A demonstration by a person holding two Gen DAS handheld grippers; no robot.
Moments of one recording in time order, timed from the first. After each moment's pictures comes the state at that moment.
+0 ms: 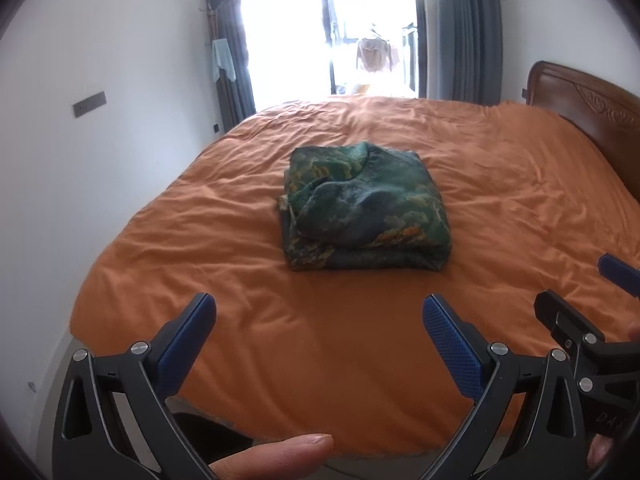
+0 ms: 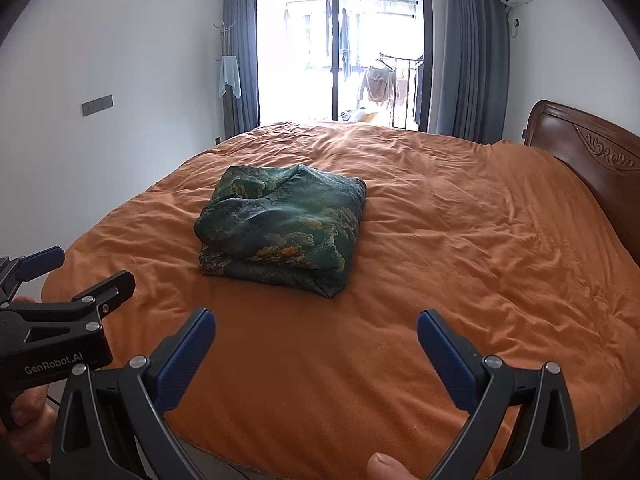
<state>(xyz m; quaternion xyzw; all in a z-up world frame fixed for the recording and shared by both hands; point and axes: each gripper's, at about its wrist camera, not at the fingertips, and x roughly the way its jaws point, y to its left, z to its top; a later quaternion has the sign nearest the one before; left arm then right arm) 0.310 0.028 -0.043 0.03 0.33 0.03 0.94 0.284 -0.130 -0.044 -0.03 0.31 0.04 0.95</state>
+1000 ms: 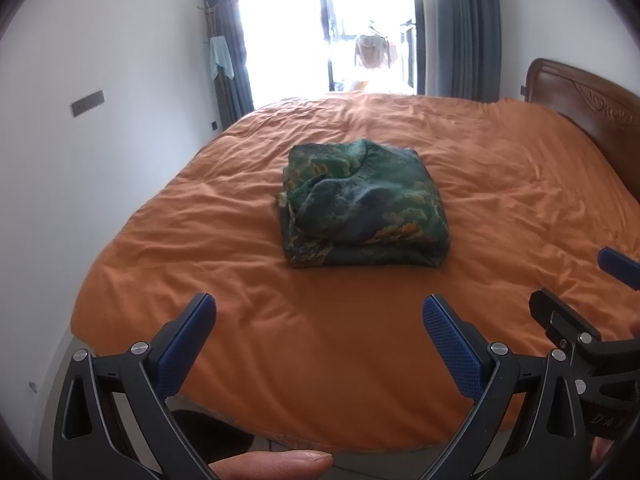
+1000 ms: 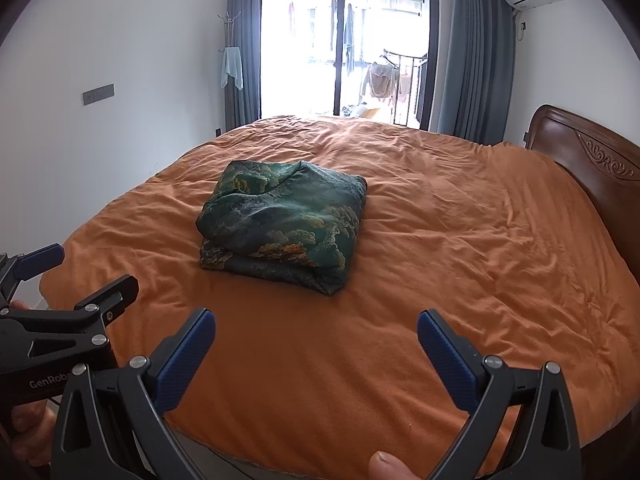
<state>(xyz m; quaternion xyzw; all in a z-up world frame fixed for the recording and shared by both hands) 0.306 0.031 -0.041 0.03 0.34 0.03 0.94 0.283 -0.124 -0.034 -0.05 0.32 0.04 0.94</state>
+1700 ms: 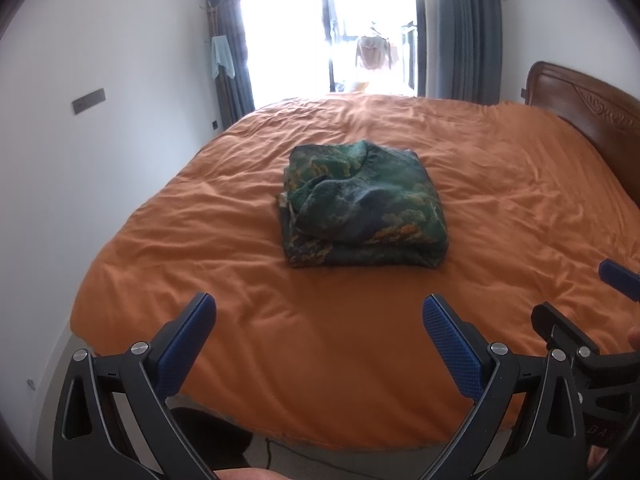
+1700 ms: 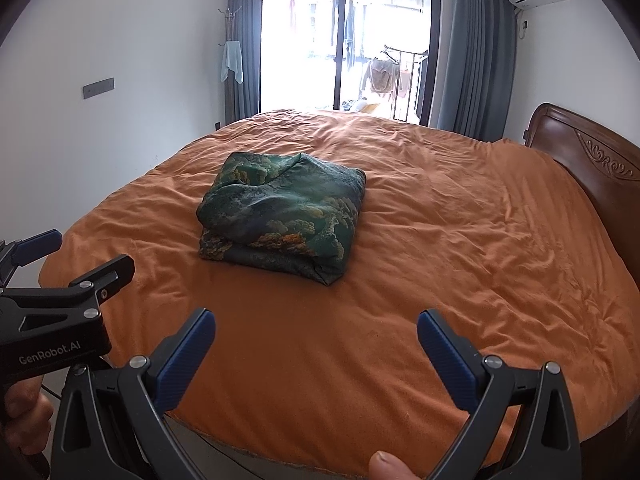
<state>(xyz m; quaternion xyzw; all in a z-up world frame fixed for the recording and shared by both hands) 0.302 0.031 -0.039 0.02 0.34 0.02 0.94 0.274 -0.124 -0.038 -0.06 0.33 0.04 0.94</state>
